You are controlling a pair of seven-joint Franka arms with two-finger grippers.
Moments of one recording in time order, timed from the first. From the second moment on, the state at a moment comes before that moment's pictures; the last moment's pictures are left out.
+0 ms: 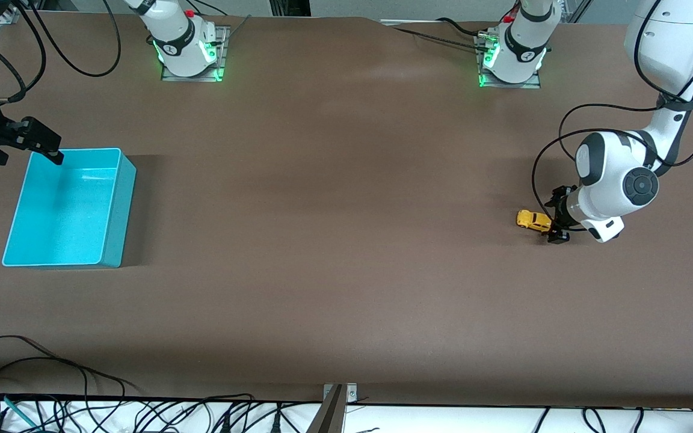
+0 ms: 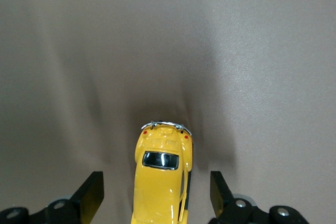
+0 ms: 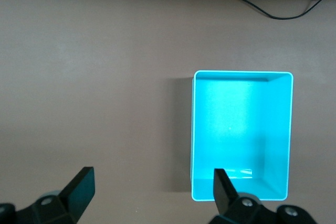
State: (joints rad) left arm 0.13 0.44 -0.08 -2.13 0.00 2.43 -1.35; right arm -0.05 -0.01 0.05 -1.65 -0.03 1.73 -0.03
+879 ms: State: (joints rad) left arm 0.13 0.41 -0.15 -2.07 0.00 2.41 -1.52; right arm -0.05 -0.01 0.05 -1.65 -0.03 1.73 -0.03
